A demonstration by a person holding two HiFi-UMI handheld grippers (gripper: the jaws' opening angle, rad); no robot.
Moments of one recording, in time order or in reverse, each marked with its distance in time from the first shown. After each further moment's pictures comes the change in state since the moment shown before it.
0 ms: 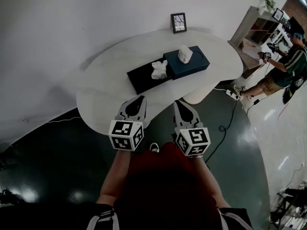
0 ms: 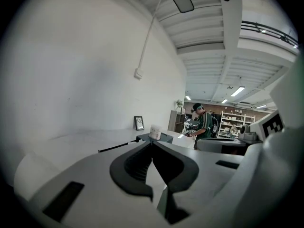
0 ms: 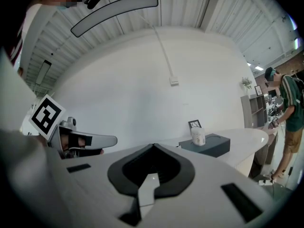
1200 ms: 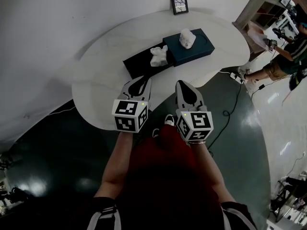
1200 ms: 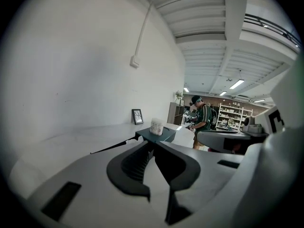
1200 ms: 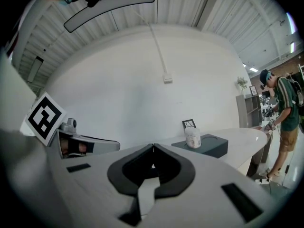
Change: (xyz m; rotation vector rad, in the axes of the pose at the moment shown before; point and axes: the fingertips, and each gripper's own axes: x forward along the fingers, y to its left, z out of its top) left arm 0.065 0.011 -0.005 0.036 0.102 -0.028; right arm 0.044 -0.032 0.005 0.012 0.012 -0.075
